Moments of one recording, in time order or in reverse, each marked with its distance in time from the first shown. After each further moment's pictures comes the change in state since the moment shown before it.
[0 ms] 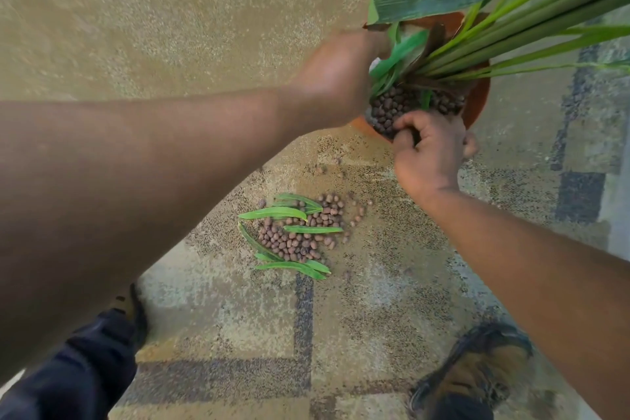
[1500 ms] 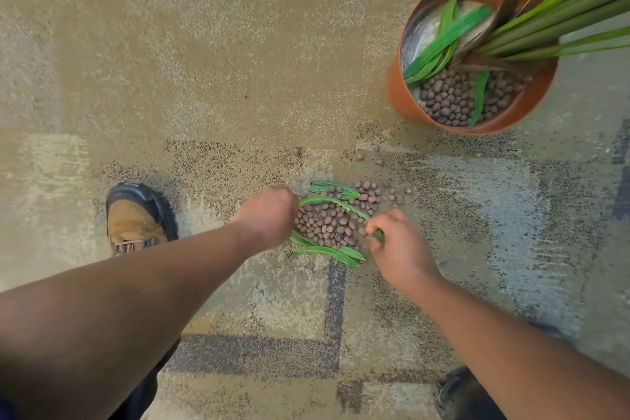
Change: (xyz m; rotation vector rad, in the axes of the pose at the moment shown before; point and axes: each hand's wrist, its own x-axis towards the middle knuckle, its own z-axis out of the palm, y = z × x) left_hand -0.206 -0.117 0.067 0.189 -0.517 -0.400; right_hand -0.147 0.001 0.044 -0.050 -0.639 -0.016
